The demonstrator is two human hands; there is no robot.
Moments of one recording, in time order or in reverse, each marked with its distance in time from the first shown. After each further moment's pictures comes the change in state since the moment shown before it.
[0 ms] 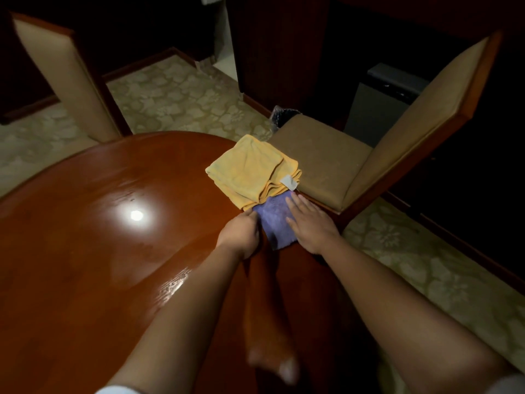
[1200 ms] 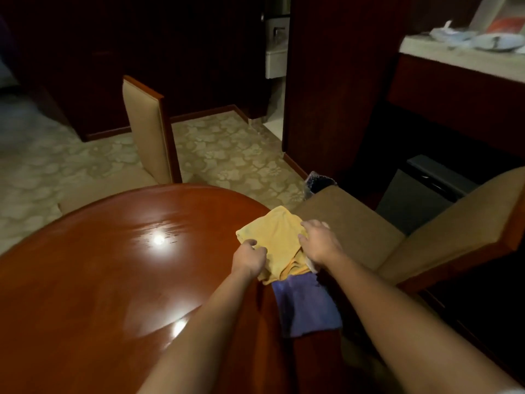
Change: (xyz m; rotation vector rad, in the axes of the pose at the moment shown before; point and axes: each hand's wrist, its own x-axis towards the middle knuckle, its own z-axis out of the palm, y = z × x) left_hand 0.044 -0.003 -0.079 -0.856 0.215 -0.576; right_hand 0.102 -0.011 -0.116 0.196 0.116 0.022
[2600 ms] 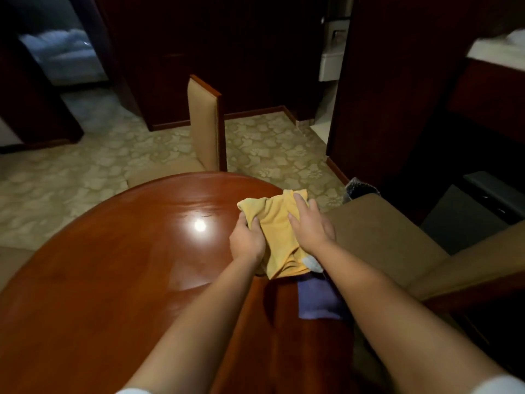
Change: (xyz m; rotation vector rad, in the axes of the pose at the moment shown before) left_hand -0.052 -0.006 -0.035 -0.215 0.543 0.062; right_hand -0.035 -0.079 -0.022 -0.036 0.157 -0.244
